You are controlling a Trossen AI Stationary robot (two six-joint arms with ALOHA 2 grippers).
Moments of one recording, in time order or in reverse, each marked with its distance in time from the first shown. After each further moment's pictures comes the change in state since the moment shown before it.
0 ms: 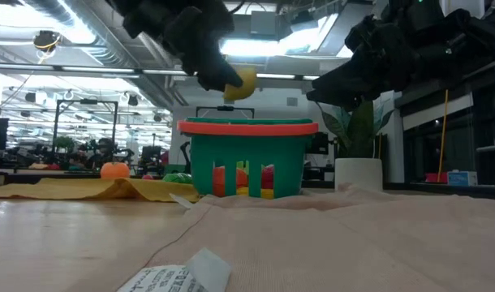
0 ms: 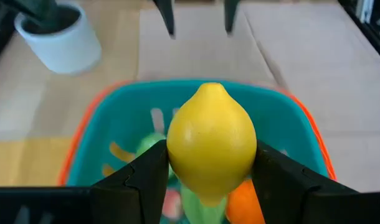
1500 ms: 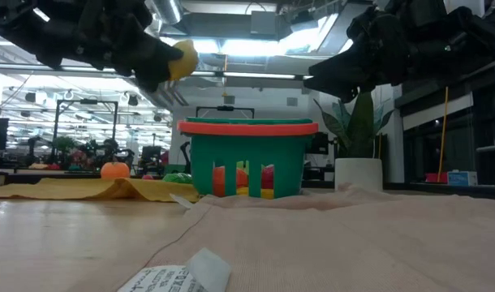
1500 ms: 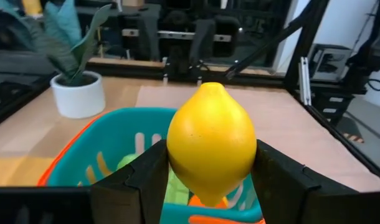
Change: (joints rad) left arm -0.077 -0.464 -0.652 0.671 -0.051 -0.181; right arm 0.000 0.000 0.001 0.087 0.000 -0.027
